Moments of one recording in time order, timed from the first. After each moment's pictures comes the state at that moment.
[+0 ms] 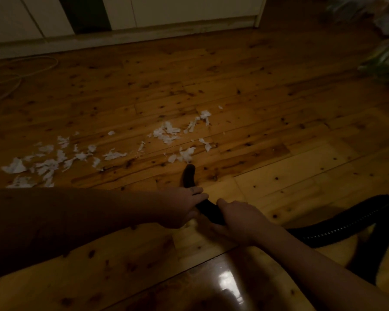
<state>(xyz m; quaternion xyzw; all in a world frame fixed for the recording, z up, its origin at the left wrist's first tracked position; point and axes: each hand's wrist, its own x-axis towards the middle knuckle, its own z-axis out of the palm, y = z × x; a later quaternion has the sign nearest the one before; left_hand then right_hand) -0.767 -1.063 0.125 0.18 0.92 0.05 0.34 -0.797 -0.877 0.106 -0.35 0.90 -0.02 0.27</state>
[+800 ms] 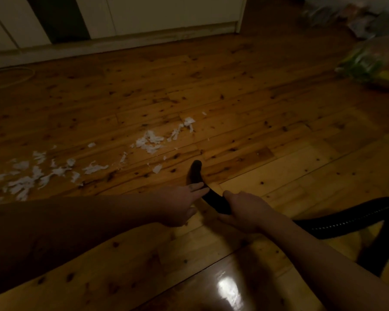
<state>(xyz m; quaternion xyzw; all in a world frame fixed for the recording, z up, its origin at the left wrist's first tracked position) -0.805 -1.040 0.121 0.17 0.93 0.07 0.31 -0.848 -0.842 0.105 -0.29 0.92 -0.01 0.26</state>
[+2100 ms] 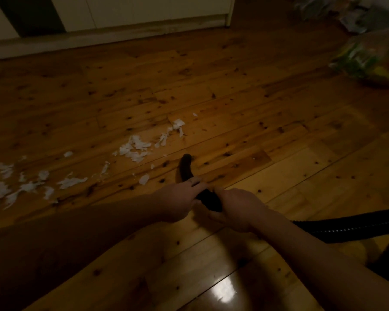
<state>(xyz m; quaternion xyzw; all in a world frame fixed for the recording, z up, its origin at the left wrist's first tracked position) -0.870 -1.036 0.082 0.18 0.94 0.17 0.24 -0.891 -0.858 0.098 -0.29 0.93 -0.05 0.23</state>
